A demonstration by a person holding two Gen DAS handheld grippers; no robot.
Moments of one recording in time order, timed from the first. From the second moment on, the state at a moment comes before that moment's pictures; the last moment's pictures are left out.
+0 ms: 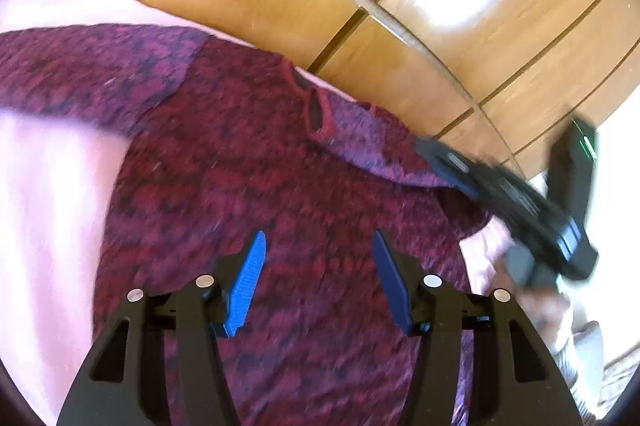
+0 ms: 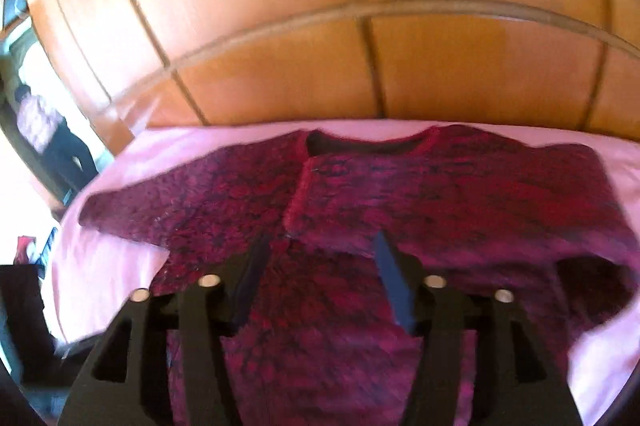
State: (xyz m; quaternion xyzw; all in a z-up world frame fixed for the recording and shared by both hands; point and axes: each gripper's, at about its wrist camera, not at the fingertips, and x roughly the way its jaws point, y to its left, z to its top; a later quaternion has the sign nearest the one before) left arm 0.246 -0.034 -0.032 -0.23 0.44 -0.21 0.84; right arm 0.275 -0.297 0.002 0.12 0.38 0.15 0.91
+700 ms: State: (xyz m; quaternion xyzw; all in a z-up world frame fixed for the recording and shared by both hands) left arm 0.390 -0.104 -0.067 -0.24 0.50 -0.17 0.82; right arm 0.237 -0.454 -0.051 0.24 0.38 -0.05 0.89
